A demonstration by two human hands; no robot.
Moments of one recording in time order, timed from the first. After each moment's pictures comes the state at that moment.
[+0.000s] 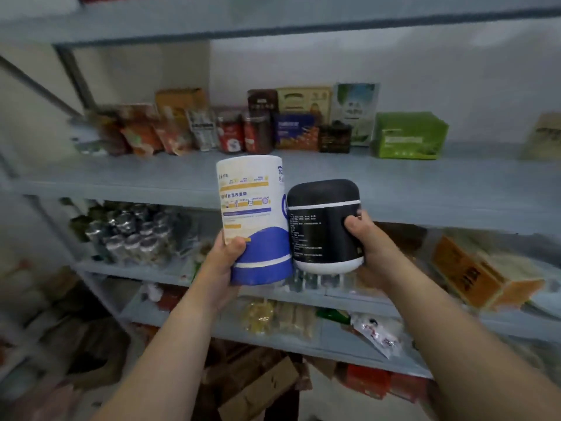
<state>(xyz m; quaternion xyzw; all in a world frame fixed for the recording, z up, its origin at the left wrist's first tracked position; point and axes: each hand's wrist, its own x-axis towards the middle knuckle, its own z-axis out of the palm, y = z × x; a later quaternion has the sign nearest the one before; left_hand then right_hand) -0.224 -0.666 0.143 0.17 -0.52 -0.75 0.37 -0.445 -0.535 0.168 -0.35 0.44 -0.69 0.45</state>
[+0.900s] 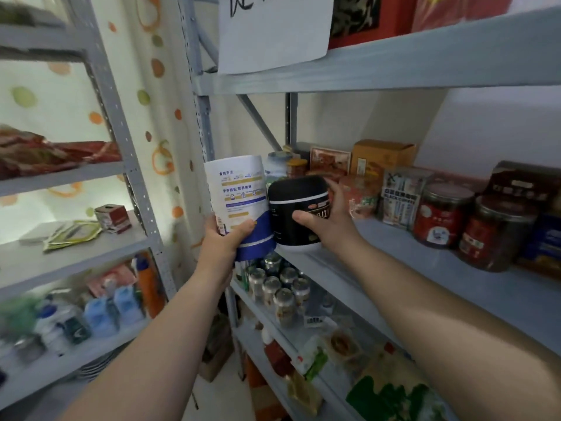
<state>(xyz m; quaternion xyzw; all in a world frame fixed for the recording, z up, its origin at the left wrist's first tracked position) -0.056 -0.958 0.188 0.40 -0.42 -0.41 0.70 -0.276 -0.997 0.224 -0.65 0.38 -0.54 0.39</state>
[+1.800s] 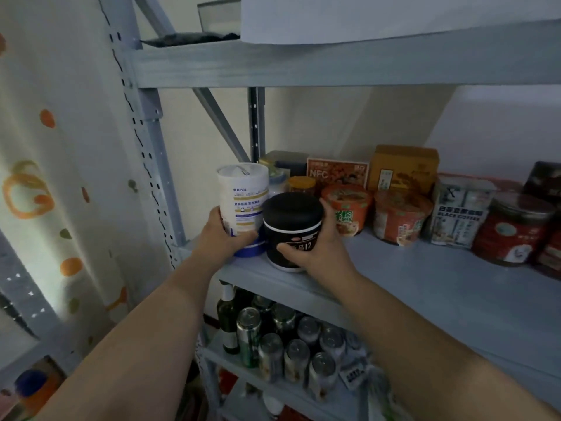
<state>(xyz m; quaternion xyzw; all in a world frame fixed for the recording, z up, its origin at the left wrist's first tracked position) 0.078 -1.286 0.181 0.48 -0.69 -0.33 0.43 -0.124 -1.172 0.185 -0.57 0.60 -0.53 0.19</state>
